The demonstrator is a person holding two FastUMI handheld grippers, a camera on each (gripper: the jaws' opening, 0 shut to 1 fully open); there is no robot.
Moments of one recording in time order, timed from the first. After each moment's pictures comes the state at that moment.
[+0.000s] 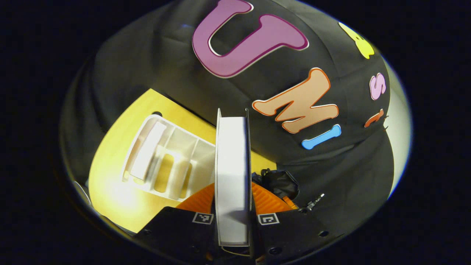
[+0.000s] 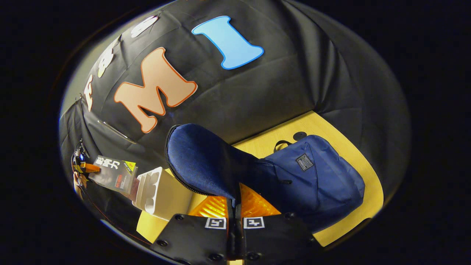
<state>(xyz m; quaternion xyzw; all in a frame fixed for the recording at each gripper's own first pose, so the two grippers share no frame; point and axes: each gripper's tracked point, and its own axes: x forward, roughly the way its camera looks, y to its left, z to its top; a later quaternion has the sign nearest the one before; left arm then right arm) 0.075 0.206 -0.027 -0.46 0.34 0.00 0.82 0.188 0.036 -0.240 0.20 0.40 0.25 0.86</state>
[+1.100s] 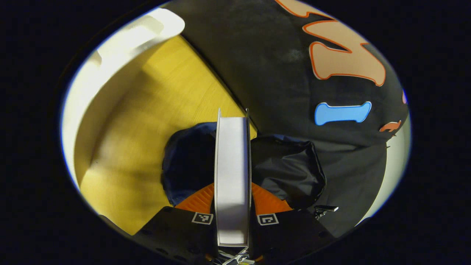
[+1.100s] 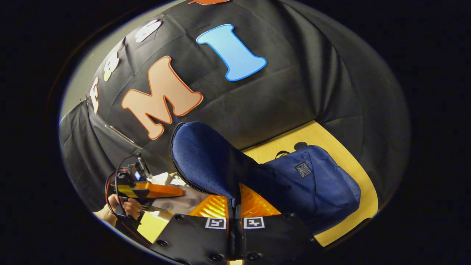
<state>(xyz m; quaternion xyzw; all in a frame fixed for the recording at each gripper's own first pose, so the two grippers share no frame) 0.221 -0.123 -0.202 -0.59 0.40 -0.07 0.70 0.204 0.025 -0.222 0.21 0.37 0.26 0.87</state>
